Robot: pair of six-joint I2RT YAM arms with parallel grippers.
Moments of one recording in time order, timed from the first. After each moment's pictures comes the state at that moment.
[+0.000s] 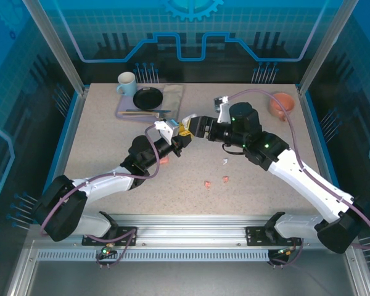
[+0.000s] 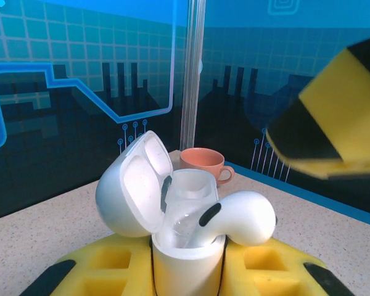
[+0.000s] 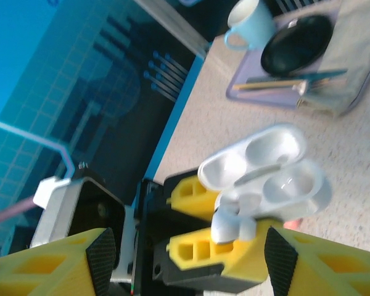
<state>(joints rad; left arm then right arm) -0.62 1.36 0.62 0.85 0.20 -0.09 0.69 1.23 1.22 -0.38 -0.23 0.76</state>
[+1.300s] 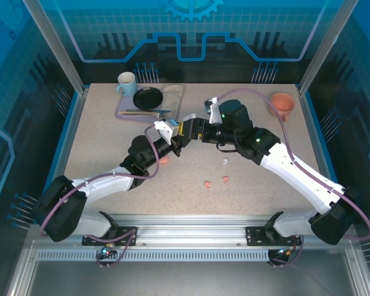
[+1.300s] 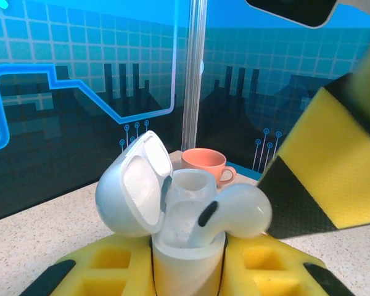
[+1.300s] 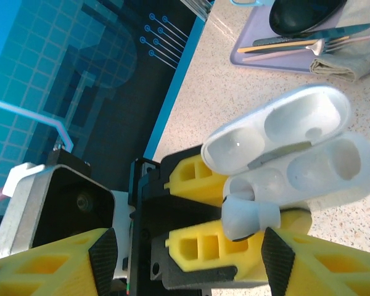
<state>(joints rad) -0.62 1.36 0.62 0.85 0.20 -0.08 0.70 1.31 1.29 -0.42 -0.28 0.78</state>
